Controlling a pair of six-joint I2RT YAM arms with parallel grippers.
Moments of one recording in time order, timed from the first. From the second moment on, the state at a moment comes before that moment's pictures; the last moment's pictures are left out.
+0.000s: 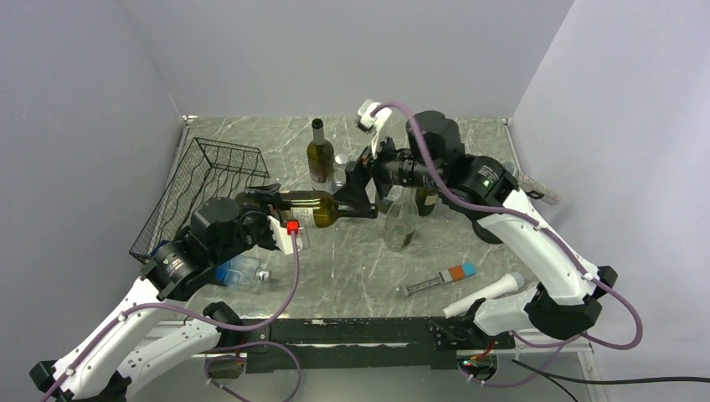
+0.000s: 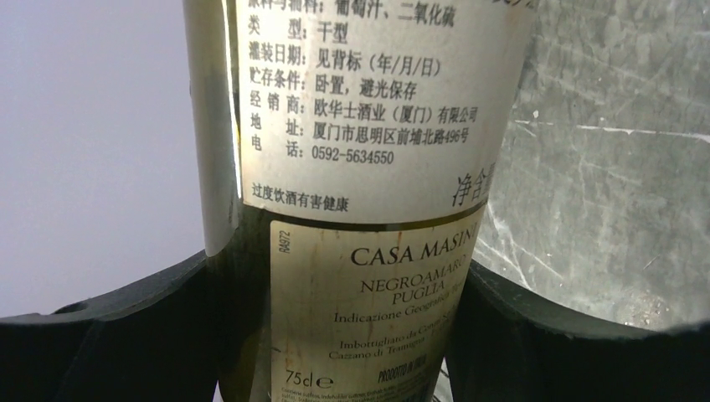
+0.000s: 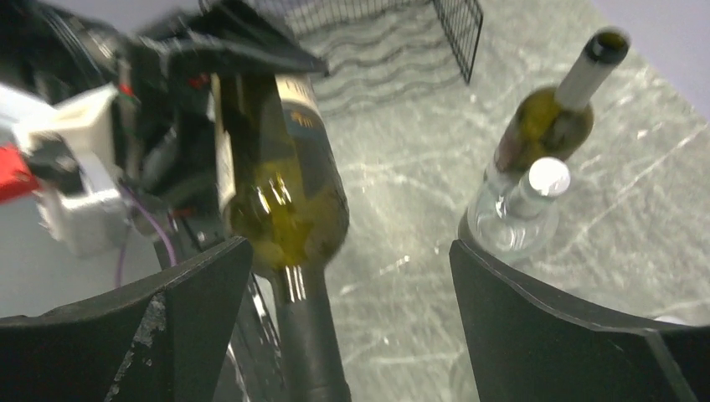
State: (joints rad) left arm -0.73 0.69 0.95 -0.59 0.02 0.97; right arm 0.86 1.34 1.76 -0.76 -0.28 0.03
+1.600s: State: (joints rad) left arm -0.72 0.60 0.82 -0.57 -0.04 1.13; right arm 0.99 1.57 1.69 -1.02 -0.29 -0.24
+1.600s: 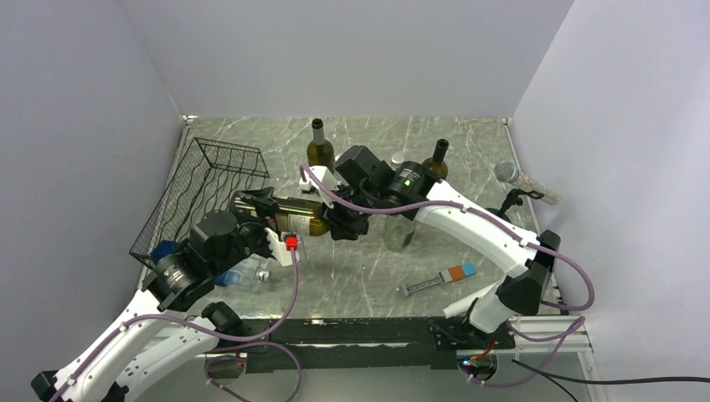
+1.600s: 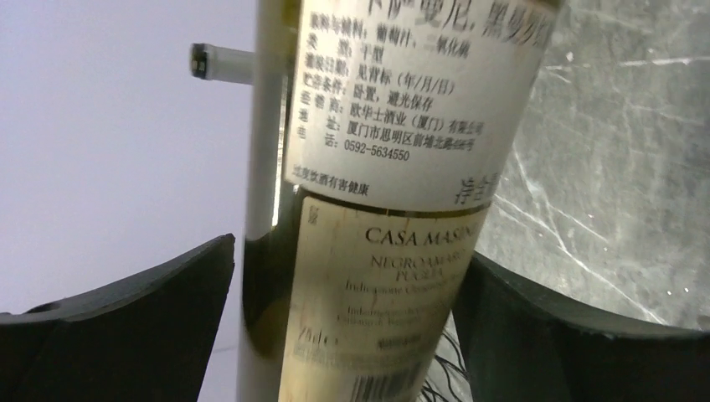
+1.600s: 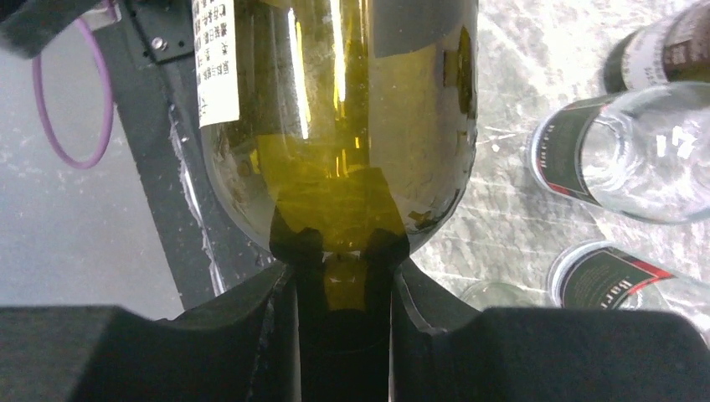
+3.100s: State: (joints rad) left arm -0.72 0.37 0.95 -0.23 -0.08 -0.15; right arm 1.05 1.75 1.38 -0.73 -0.26 -0.02
